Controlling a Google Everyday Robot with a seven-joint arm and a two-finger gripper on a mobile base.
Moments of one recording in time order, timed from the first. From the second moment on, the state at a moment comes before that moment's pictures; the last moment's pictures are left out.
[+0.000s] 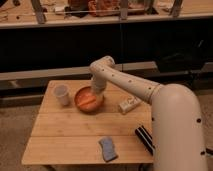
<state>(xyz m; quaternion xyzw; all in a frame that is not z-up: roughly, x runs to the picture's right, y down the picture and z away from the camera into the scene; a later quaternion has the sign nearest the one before) -0.059 0.030 0.877 -0.26 -0.16 -0.19 0.93</state>
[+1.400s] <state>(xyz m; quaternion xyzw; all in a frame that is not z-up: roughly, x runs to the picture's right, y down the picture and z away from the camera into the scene) -0.064 0.024 0.876 -0.26 -0.16 -0.19 0.93</state>
